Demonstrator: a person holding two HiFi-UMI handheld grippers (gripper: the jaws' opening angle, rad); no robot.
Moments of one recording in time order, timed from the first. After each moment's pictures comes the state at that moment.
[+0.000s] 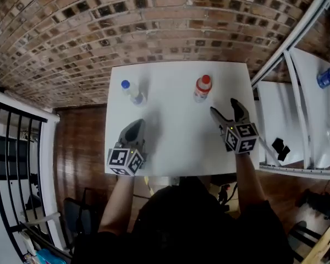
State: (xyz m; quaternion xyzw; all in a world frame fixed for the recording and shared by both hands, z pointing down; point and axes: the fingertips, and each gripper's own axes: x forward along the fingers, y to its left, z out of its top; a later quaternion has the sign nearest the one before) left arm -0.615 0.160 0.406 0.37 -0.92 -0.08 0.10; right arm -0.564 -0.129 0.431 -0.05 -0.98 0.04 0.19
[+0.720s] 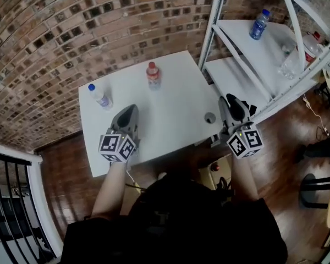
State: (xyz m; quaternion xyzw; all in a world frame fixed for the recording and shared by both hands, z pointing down) left arm -0.507 0.092 0.319 0.54 -0.84 -0.10 0.01; right arm -0.310 -0.139 0.274 0.10 -0.99 0.04 -0.05
